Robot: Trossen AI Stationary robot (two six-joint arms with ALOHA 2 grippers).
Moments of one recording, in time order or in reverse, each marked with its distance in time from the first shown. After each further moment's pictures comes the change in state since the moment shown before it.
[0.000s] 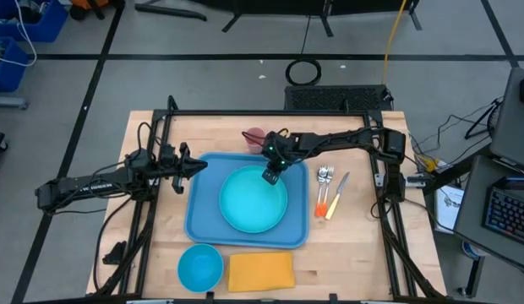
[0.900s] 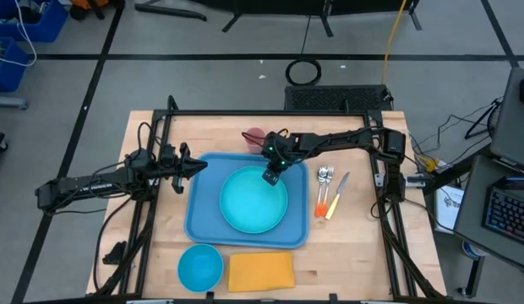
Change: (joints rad) left arm 0.000 0.000 0.000 0.000 0.000 -0.021; right arm 0.001 0.000 0.000 0.000 -0.002 -0.023
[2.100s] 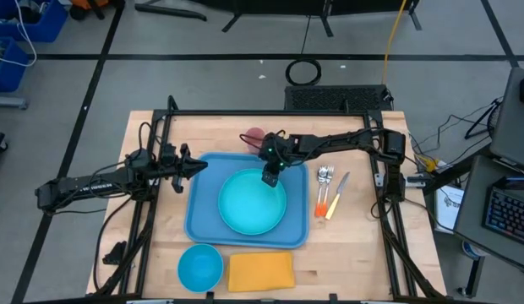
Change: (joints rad) left arm 0.000 0.000 0.000 -0.008 0.000 -0.055; right arm 0.020 0.000 0.000 0.068 0.030 -0.129
